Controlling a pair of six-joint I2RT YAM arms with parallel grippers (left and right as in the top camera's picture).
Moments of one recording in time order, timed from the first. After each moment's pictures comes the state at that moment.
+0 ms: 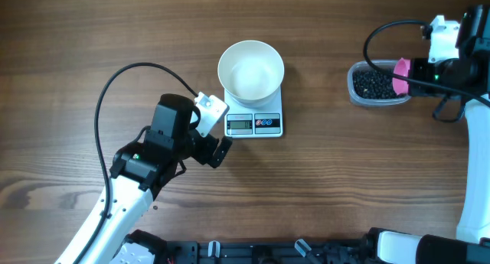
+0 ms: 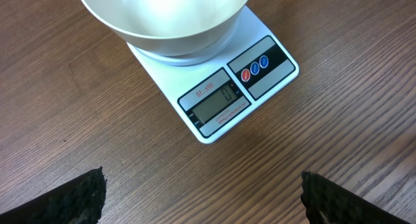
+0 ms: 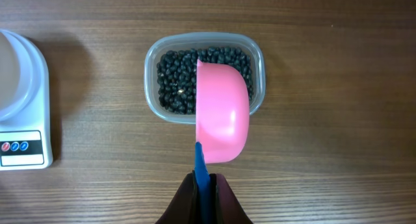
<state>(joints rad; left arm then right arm) -0.40 1.11 0.81 -0.59 0.16 0.20 -0.19 1.48 1.61 -1.23 -0.03 -0.16</state>
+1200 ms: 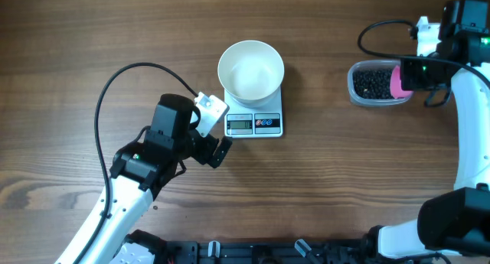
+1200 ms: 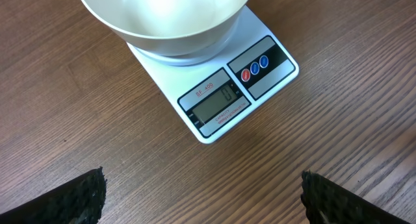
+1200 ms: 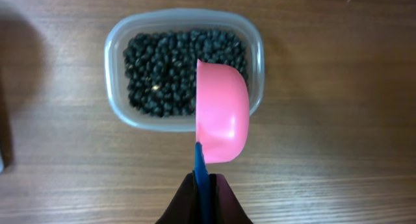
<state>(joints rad) -0.40 1.11 0.81 -0.59 0.16 0.20 -0.19 1.65 1.61 -1.18 0.03 -0.19</state>
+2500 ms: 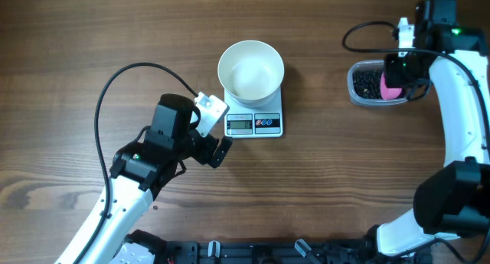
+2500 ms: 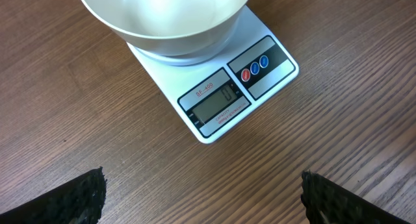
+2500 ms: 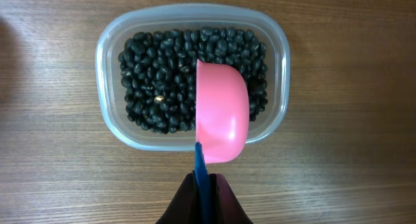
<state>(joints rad) -0.40 1.11 0.81 -0.59 0.16 0.20 -0.11 1.75 1.60 -1.15 0.11 -0.12</state>
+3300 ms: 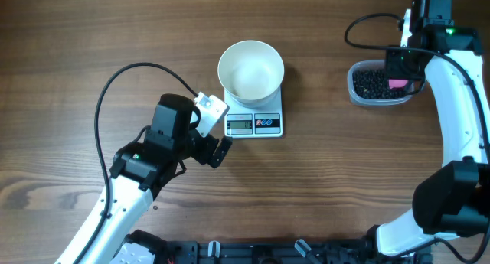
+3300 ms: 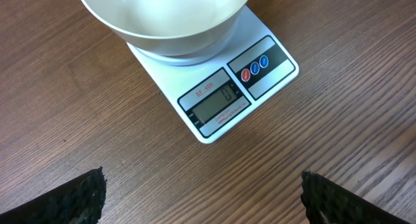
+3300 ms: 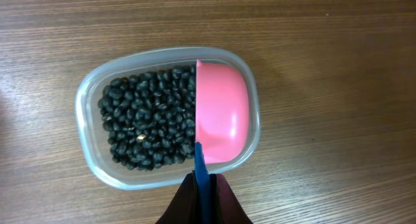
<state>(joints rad) -0.40 1.11 0.81 -0.59 0.16 0.20 -0.09 1.76 1.60 -1.05 0.20 -0.02</state>
